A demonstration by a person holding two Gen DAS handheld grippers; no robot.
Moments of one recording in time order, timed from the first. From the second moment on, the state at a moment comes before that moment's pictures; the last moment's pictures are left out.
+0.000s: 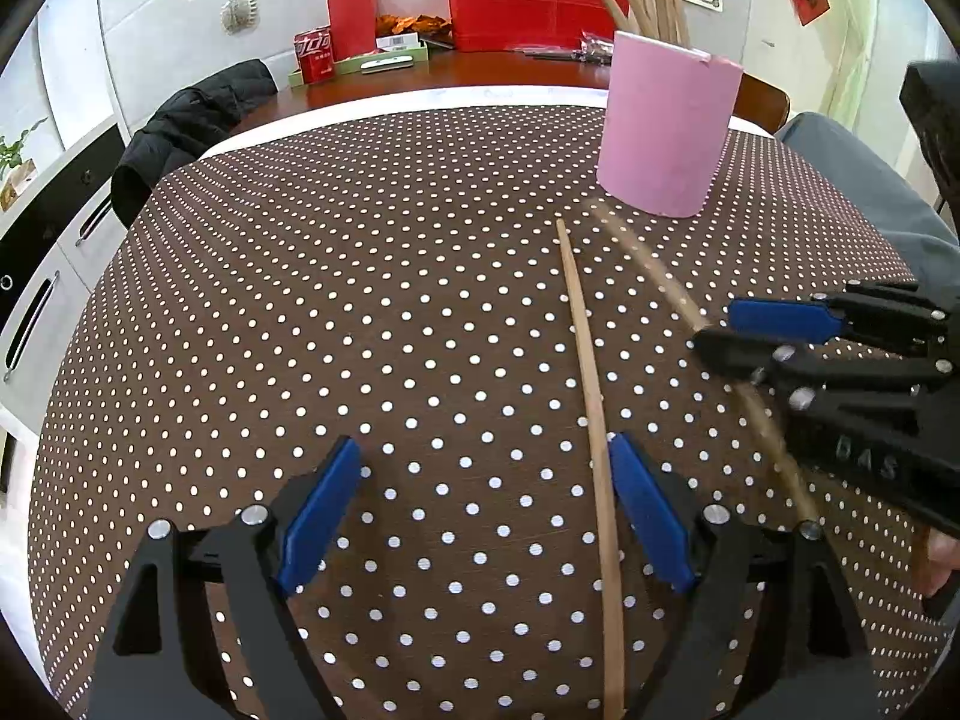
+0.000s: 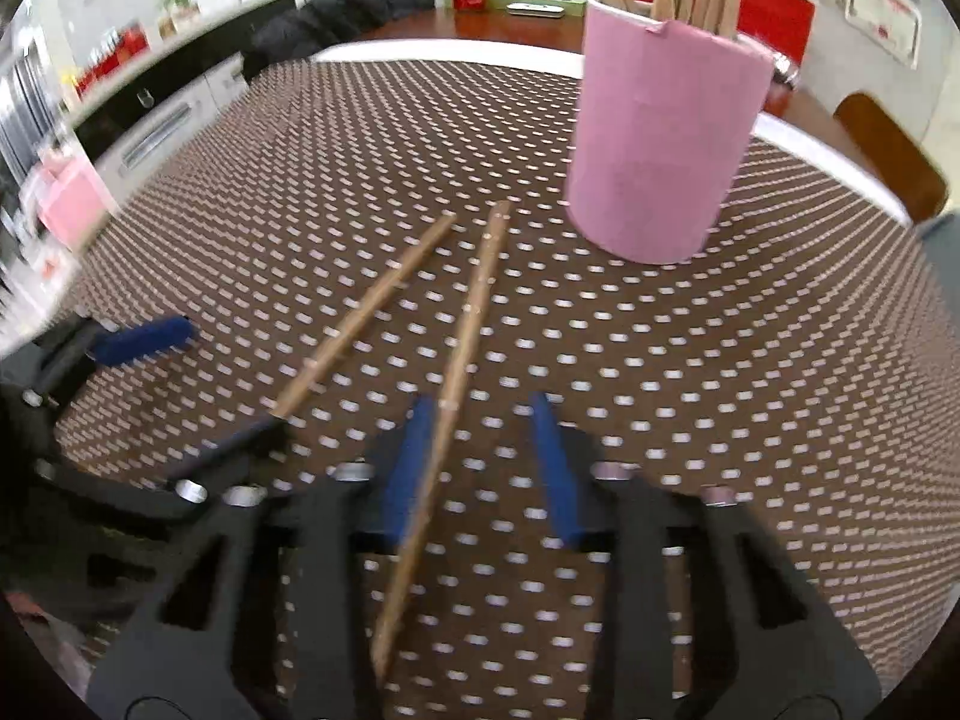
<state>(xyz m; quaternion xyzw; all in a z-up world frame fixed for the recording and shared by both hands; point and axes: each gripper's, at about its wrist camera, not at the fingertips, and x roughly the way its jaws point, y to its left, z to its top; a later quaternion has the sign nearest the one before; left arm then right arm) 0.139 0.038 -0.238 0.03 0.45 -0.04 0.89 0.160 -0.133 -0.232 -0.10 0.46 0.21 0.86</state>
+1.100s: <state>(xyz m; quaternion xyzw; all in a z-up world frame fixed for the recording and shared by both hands) 0.157 0.029 -0.172 -0.06 0.33 -0.08 0.94 0.137 -0.212 -0.179 0.09 0.33 0.31 0.89</state>
